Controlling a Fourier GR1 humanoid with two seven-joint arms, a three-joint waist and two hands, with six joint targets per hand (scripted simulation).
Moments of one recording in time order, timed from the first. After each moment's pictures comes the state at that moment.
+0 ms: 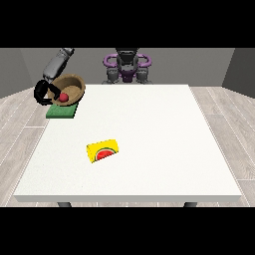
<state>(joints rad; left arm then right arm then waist) -0.93 0.96 0.51 -0.83 0.42 -0.36 -0.18 -0.67 -0.57 -0.28 -0.70 -0.05 0.07 -0.06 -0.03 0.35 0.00</state>
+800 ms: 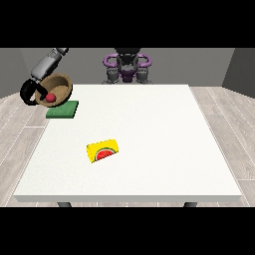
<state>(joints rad) -0.95 0.97 0.51 -1.00 0.49 -0.31 -0.07 -0.75 -0.75 -0.36 -0.49 -0.06 0.19 -0.19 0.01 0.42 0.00</state>
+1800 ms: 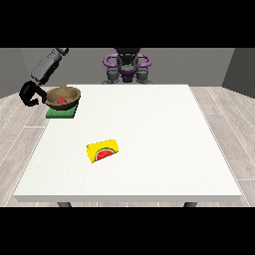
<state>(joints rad) -0.89 0.98 0.52 -0.99 0.50 -0.32 -0.12 -0.73 -0.74 -0.42 -0.41 -0.09 0.14 -0.14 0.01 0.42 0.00</state>
